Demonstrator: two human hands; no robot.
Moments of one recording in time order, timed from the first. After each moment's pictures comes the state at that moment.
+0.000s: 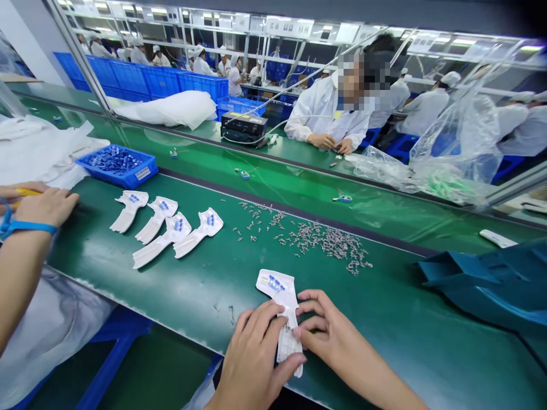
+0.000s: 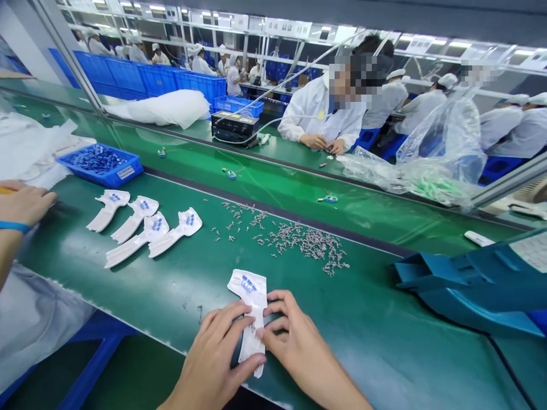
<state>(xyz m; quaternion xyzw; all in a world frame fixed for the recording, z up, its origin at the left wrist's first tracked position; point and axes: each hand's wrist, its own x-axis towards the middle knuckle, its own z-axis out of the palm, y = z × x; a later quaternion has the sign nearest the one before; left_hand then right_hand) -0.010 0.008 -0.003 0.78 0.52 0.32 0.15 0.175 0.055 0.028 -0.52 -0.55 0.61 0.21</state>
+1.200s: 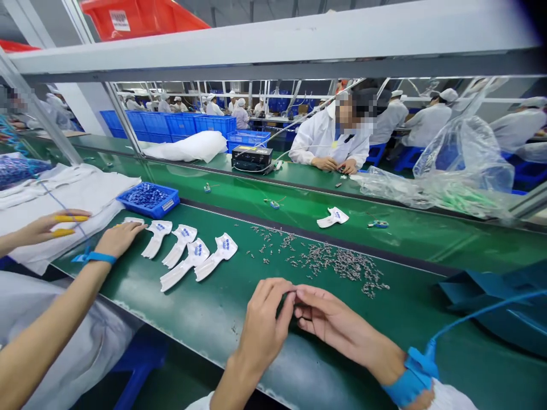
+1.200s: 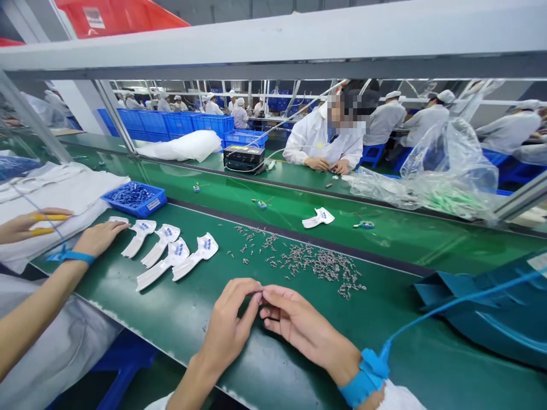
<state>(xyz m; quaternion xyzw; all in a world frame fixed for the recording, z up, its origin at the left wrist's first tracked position) -0.019 0.072 0.035 0.71 0.47 0.49 0.16 0.137 0.108 0.050 -0.35 -0.25 0.84 0.32</state>
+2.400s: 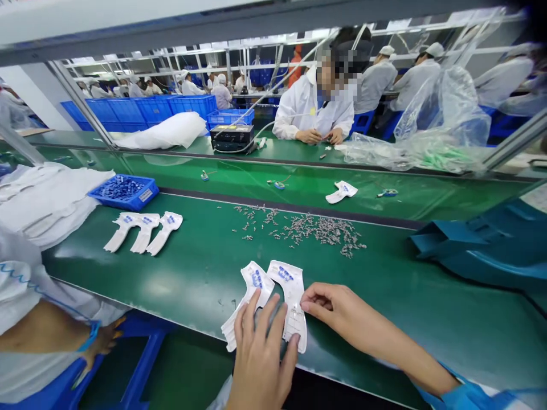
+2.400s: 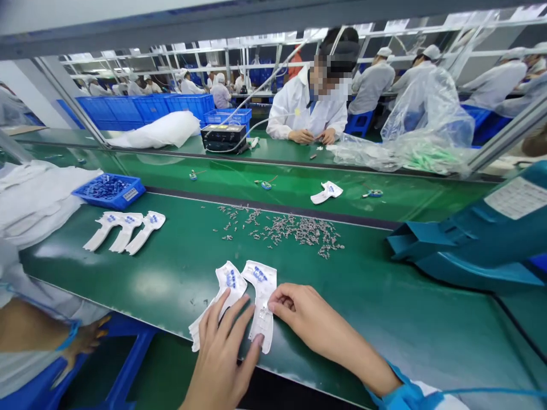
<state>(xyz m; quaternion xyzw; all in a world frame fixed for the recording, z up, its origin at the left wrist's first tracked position) 0.004 -0.016 0.003 0.78 0.56 0.28 0.03 0.198 0.067 0.055 -0.51 -0.69 0.49 0.14</state>
